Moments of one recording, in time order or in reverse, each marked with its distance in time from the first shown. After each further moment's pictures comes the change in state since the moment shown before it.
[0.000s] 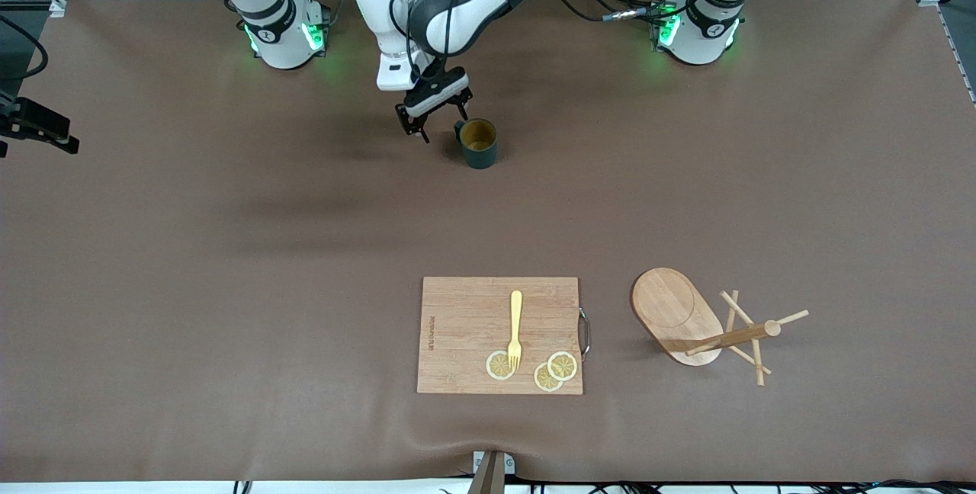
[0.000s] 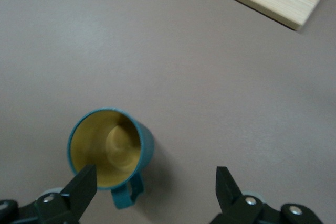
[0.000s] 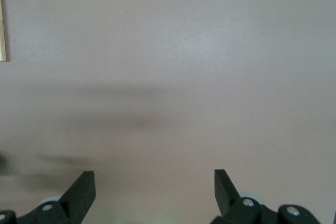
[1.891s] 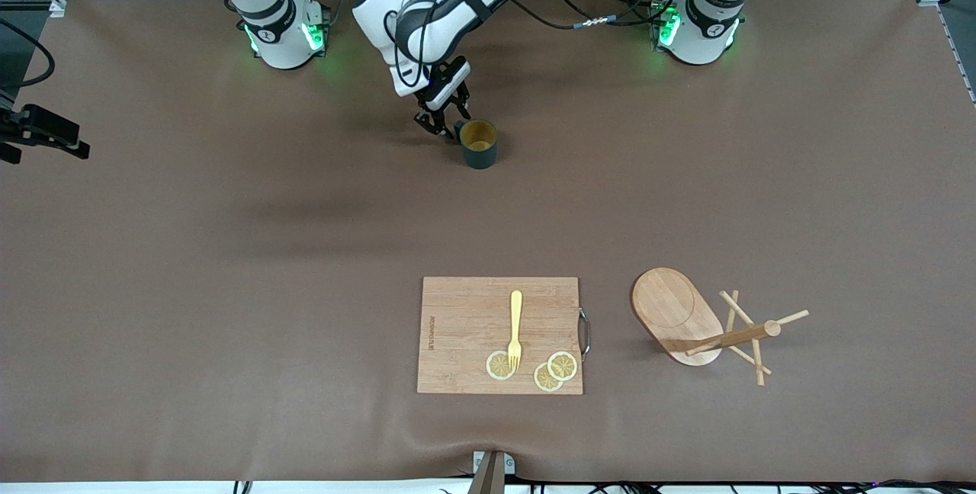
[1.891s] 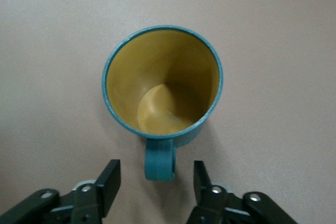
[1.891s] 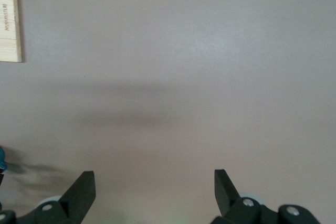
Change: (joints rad) left arm -0.155 0.158 0.102 0.056 -0.053 -0.060 -0.388; right arm -0.003 0.014 0.006 -0.004 0.055 0.006 0.001
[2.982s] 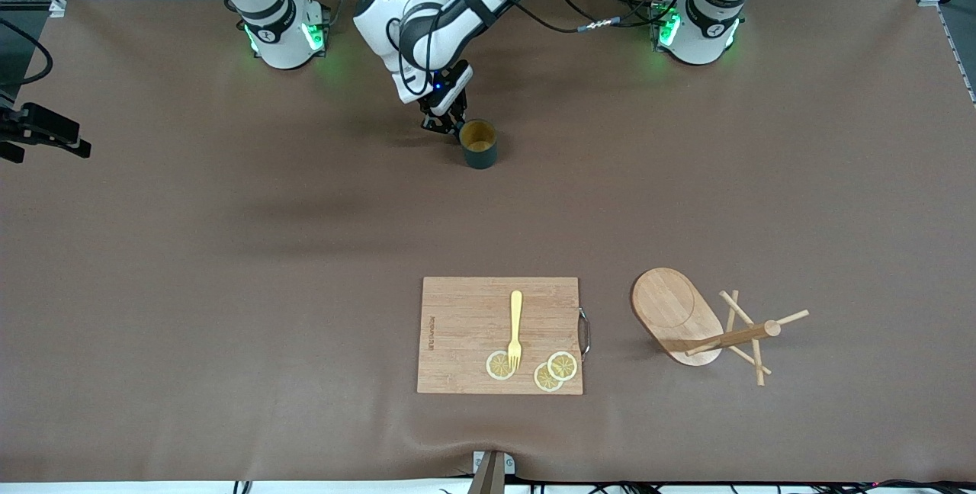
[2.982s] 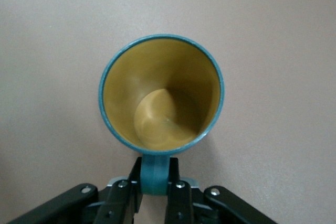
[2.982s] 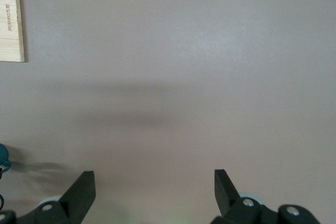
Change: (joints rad) left arm 0.010 0.000 0.025 0.011 -0.050 0.000 -0.007; right arm -0.005 -0.001 -0.002 0.000 0.007 -0.007 0.000
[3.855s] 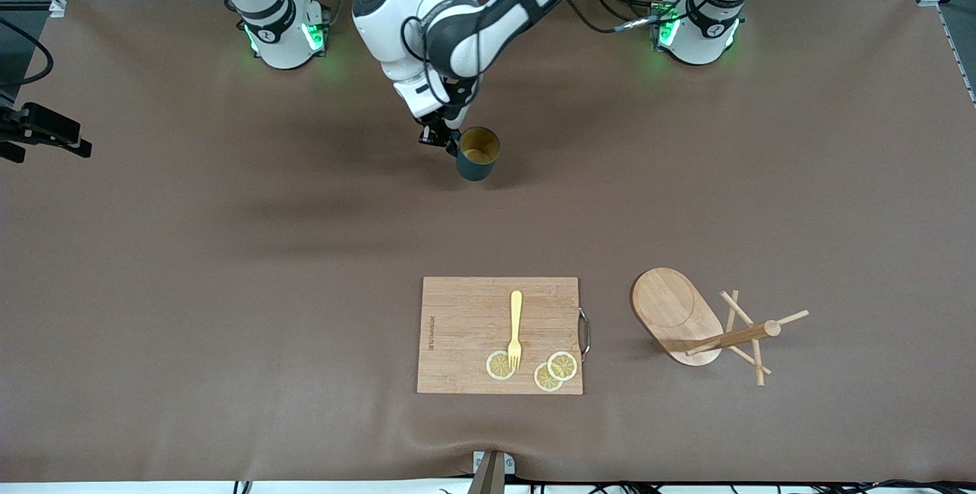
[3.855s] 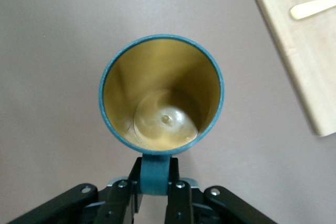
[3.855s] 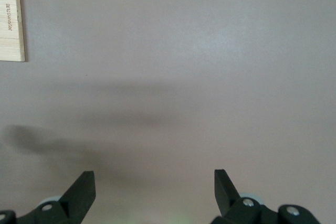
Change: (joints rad) left arm 0.195 -0.182 -0.003 0.049 -0.155 0.001 0.044; right arm 0.000 0.000 0.000 0.000 0.001 -0.002 0.000
